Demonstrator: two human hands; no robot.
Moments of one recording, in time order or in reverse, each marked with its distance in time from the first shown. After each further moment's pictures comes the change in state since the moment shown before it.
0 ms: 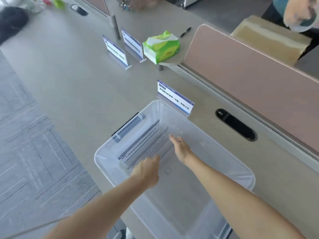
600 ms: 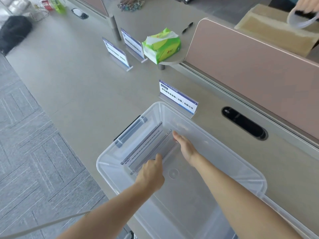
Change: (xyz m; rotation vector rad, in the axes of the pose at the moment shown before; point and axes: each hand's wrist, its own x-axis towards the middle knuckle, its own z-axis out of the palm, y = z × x) left_hand 0.015 -0.001 0.012 -0.147 0.142 -0.022; right_hand 0.019 -0.004 -0.004 0.245 -0.124 -0.090
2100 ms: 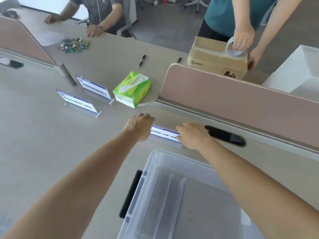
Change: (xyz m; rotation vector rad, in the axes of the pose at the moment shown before) left_hand 0.253 0.026 -0.202 0.556 0.223 0.736; right_hand 0.034 -0.160 -0.048 -1.524 0.467 -0.227
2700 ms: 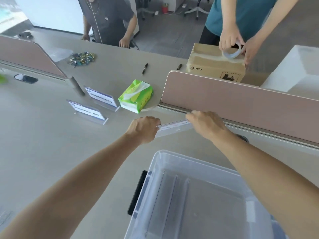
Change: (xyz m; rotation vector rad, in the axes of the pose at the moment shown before) left_hand -0.029 0.013 -0.045 -0.162 0.094 -0.013; right_hand -0.024 0.029 -0.051 -0.051 0.219 0.028
